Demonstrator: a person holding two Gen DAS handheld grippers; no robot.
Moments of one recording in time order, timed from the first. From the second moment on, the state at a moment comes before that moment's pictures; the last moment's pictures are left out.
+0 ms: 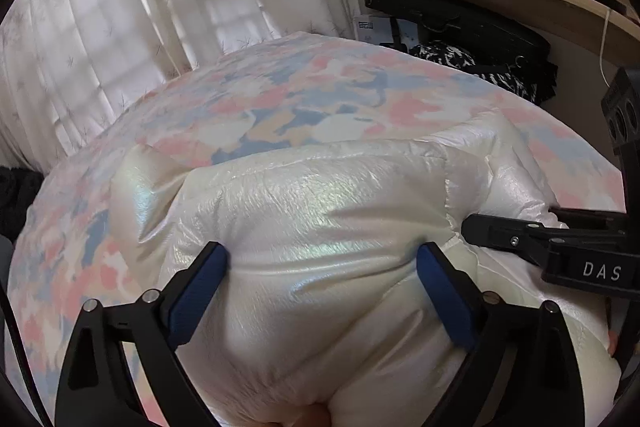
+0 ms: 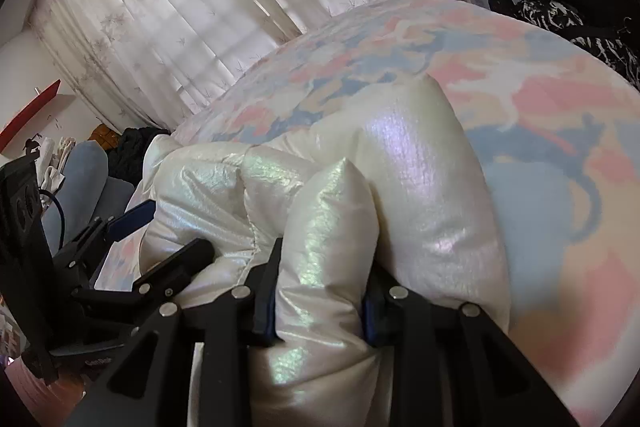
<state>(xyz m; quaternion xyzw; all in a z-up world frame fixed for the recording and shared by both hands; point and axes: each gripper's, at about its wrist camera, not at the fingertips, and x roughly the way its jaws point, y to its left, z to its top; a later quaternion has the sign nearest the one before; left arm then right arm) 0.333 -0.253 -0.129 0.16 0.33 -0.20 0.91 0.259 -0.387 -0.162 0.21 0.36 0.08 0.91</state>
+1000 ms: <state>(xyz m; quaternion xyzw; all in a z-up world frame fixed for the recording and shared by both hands) 0.342 -0.234 -0.159 0.13 0.33 -0.22 0.91 0.269 -0.395 -0.190 0.23 0.35 0.09 0.90</state>
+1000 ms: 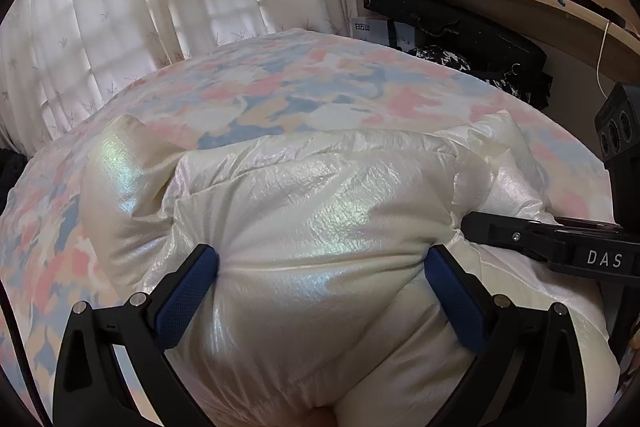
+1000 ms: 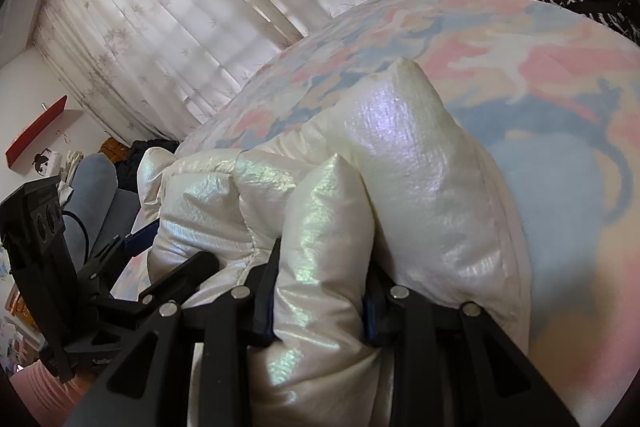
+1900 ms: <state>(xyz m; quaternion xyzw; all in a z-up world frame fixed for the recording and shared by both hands) 0.268 -0.186 -0.077 0.10 0.46 -0.23 0.85 0.222 -0.367 -0.069 0.12 0.48 0.01 0.87</state>
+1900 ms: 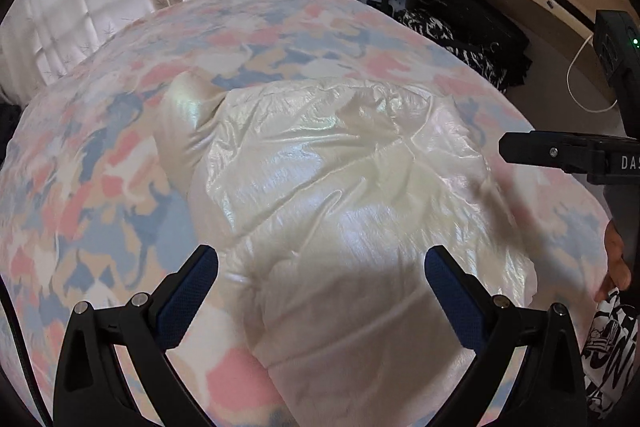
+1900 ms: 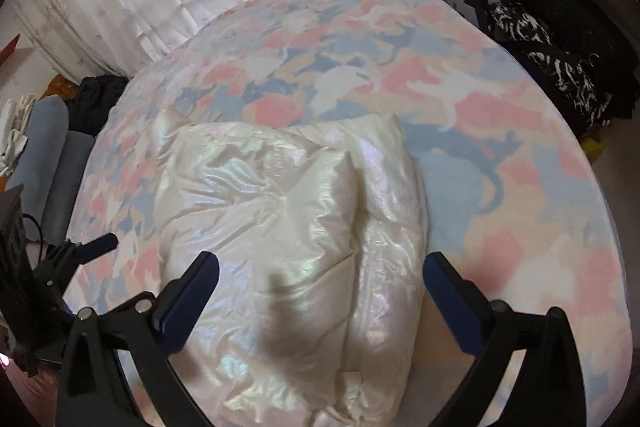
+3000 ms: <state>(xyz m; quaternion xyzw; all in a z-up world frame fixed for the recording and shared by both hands) 0.335 -0.104 -0.200 -0.16 0.61 -0.25 0.73 0.242 -0.425 -0.210 0.33 0.57 0.08 0.75</state>
